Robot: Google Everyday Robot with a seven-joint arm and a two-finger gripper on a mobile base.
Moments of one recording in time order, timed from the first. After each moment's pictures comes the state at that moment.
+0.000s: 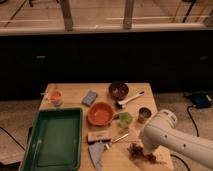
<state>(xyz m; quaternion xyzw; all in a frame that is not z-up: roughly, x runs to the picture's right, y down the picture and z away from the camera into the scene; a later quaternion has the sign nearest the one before) 0.200 0.286 0.717 -0.30 -0.03 -0.06 0.95</state>
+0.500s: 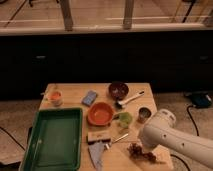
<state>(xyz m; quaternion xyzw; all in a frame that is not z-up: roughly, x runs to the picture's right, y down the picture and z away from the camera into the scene) 0.197 0.286 0.722 -0.30 -0.03 -0.05 0.95</state>
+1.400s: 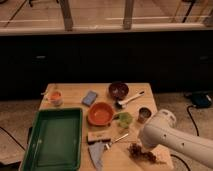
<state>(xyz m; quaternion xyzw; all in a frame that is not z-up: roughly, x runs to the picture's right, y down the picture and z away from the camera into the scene) 0.198 0.286 0.729 -0.29 -0.03 -0.03 0.96</state>
